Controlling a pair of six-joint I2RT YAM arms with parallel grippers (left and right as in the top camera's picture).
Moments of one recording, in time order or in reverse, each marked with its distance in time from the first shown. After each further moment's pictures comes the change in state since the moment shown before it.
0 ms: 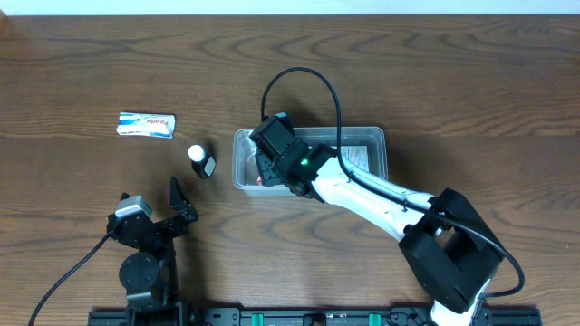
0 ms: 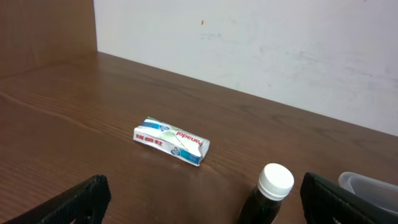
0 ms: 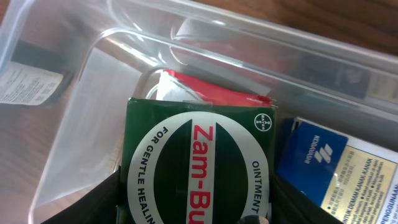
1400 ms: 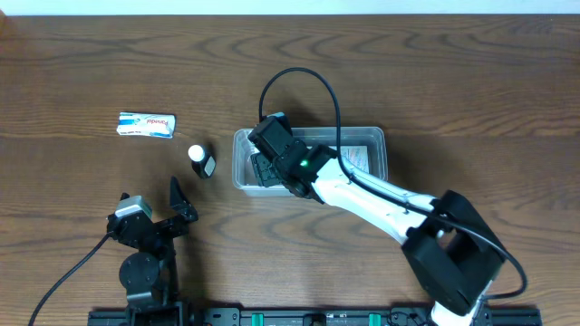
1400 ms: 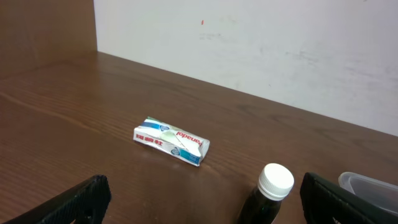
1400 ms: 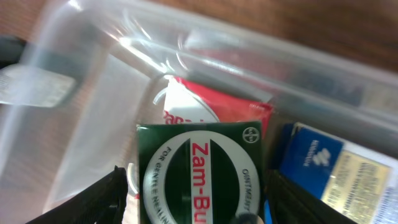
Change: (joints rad) left arm 0.000 0.000 0.000 0.000 0.000 0.000; right arm 0.006 -0.031 0.000 0.008 0.014 -0.016
